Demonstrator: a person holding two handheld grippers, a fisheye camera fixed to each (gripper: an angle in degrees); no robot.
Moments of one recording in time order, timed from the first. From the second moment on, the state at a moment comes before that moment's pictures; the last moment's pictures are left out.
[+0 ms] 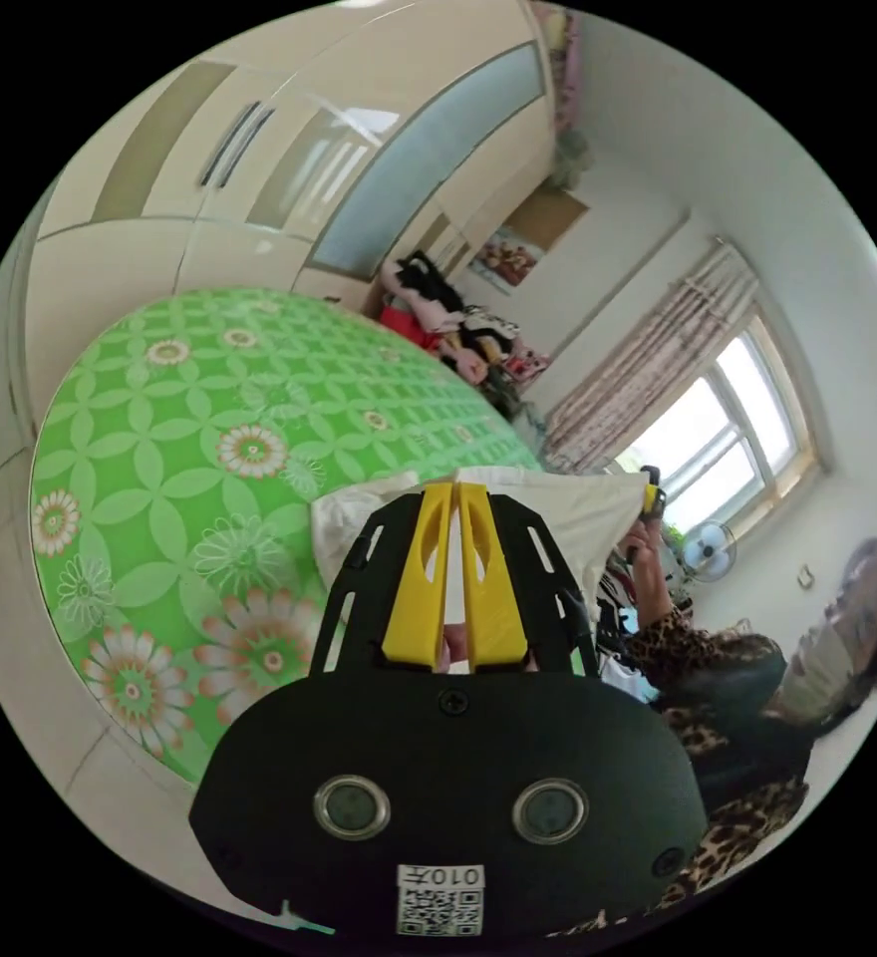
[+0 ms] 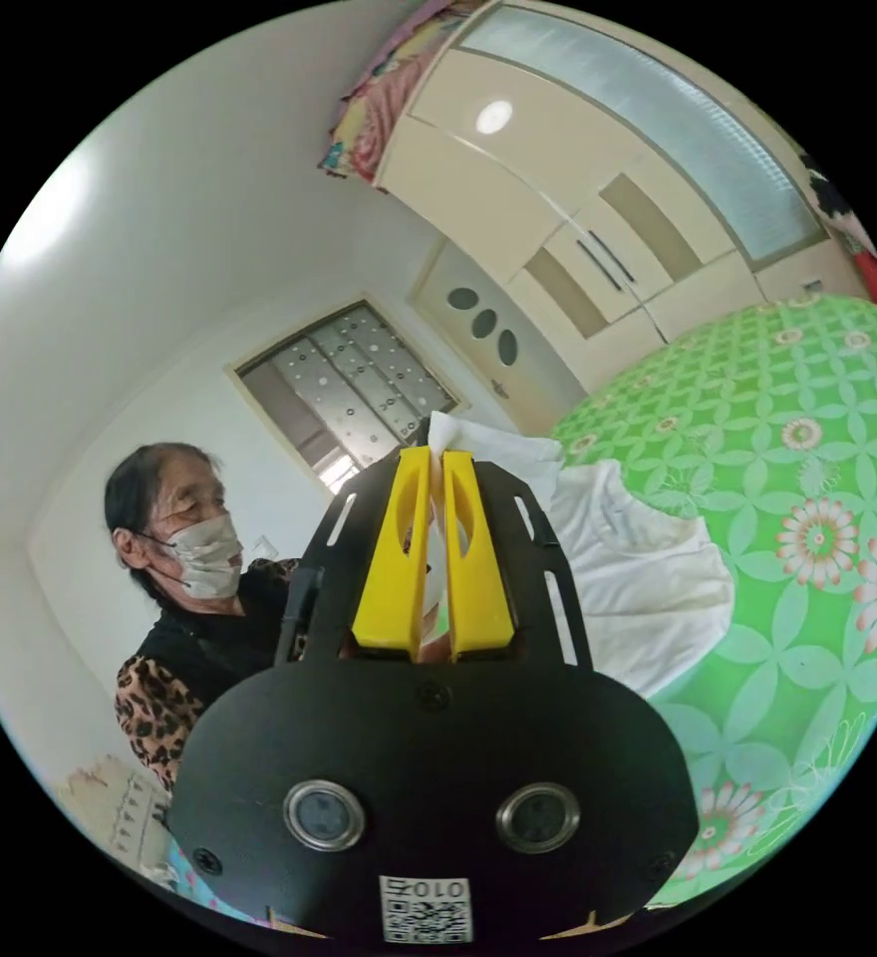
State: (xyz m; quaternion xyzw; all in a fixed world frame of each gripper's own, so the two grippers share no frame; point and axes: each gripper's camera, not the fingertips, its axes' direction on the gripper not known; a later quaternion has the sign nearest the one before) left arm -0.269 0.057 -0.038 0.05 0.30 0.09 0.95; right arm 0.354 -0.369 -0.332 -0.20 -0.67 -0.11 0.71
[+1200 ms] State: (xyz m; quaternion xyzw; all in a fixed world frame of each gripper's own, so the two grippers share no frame) left arm -0.348 0.417 -0.099 -0.06 0.33 0.07 0.94; right arm 0.239 -0.244 -0.343 -0.40 -0.30 -0.22 0.84
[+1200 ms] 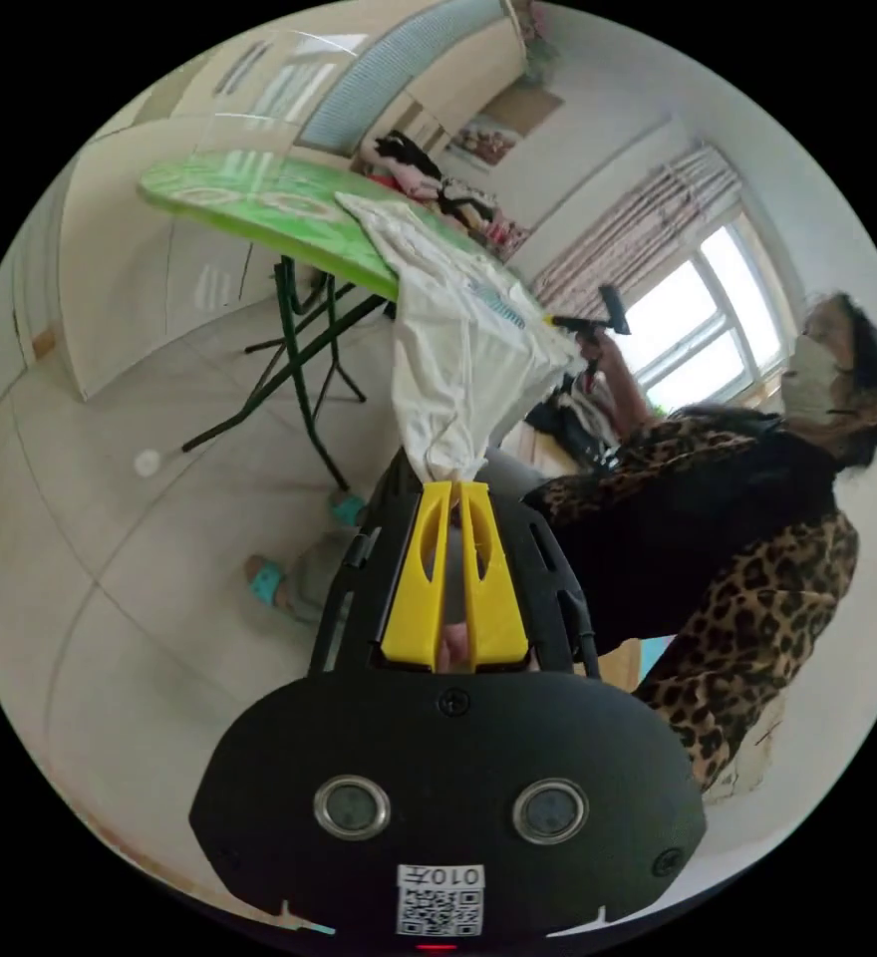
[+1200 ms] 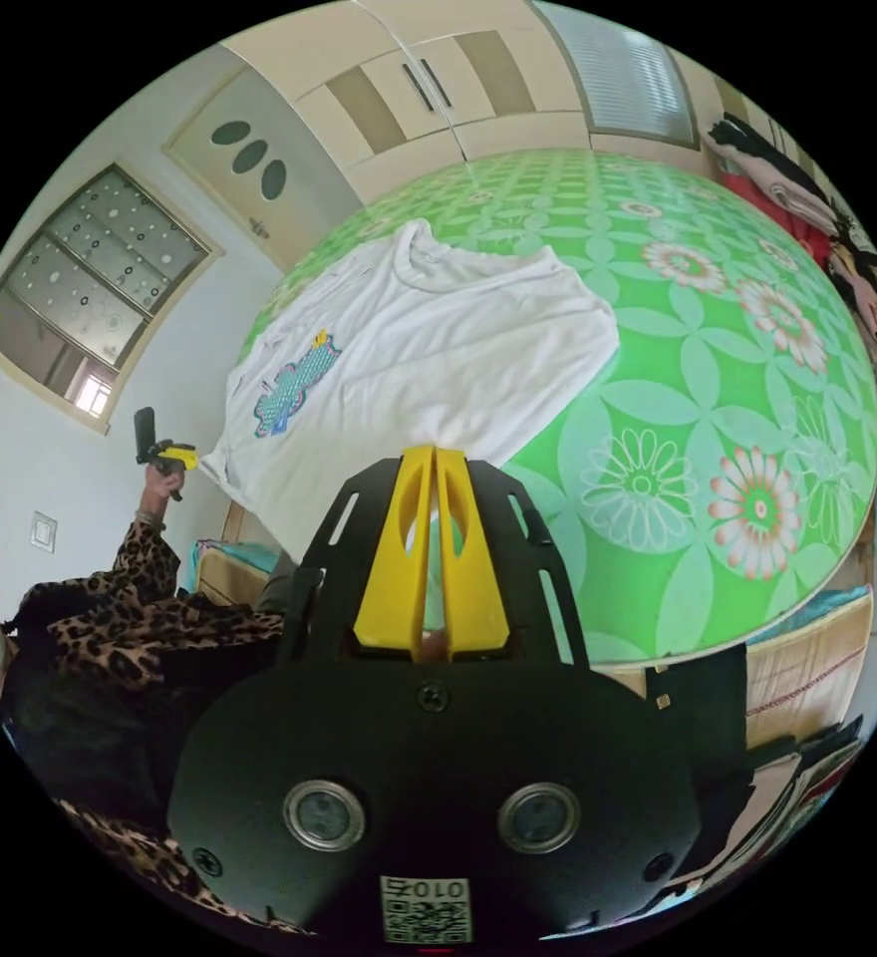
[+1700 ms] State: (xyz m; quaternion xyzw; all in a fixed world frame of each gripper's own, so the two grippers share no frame) left arm -0.393 0.456 -0.066 -0.05 0.28 -0.15 0.95; right arm 0.234 -0.255 -0.347 -0.39 -0.36 -0.18 0.83
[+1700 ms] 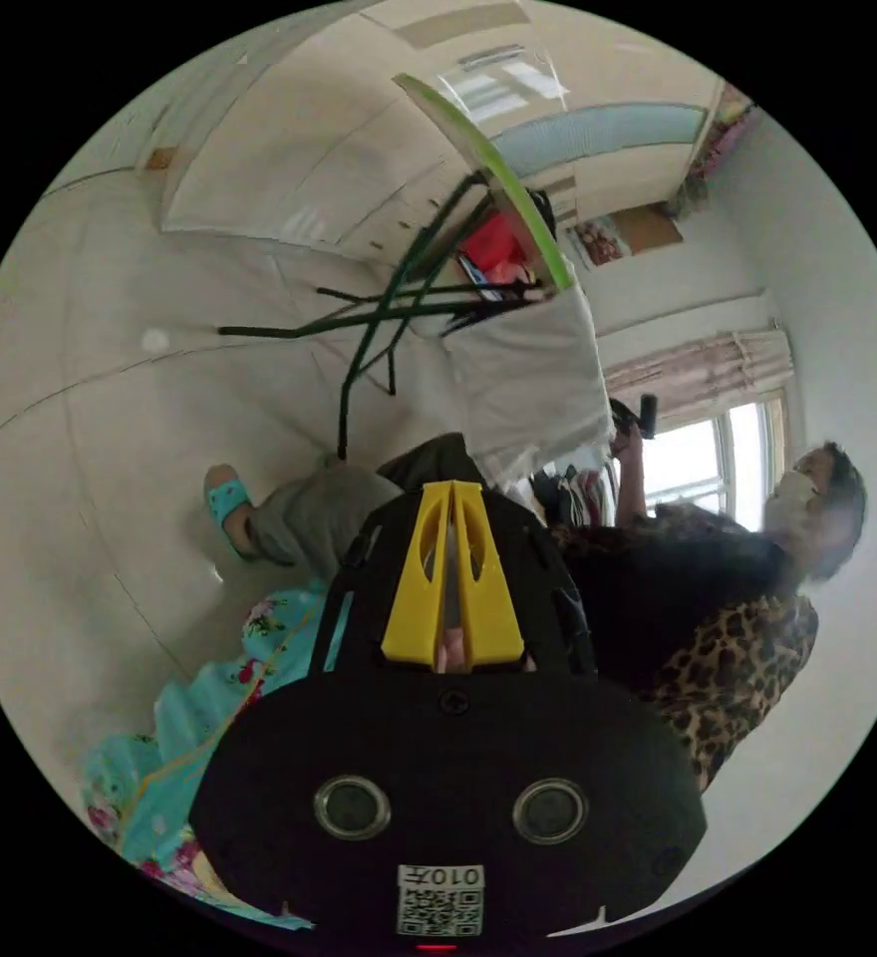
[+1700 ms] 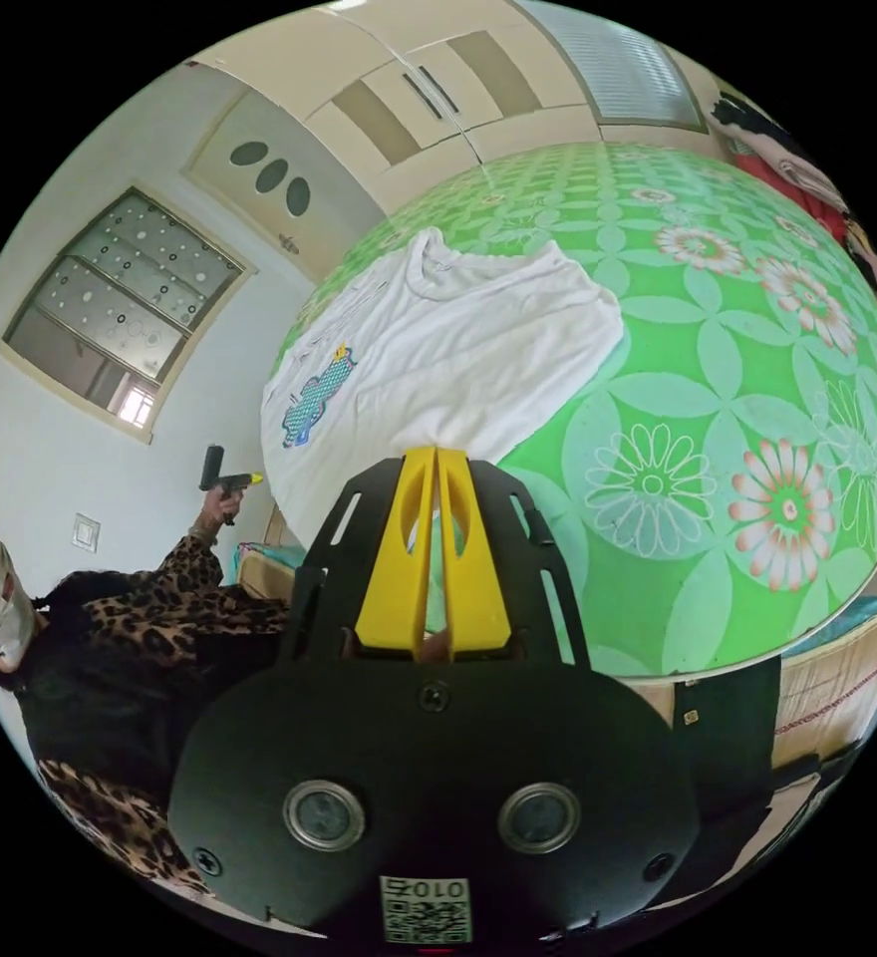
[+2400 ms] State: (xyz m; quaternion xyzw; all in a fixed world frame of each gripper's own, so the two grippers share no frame) left arm -0.020 0.009 0.117 -0.13 -0.04 0.24 0.96; right arm 0.110 -0.275 -0.322 -0.35 -0.17 -0.41 0.82
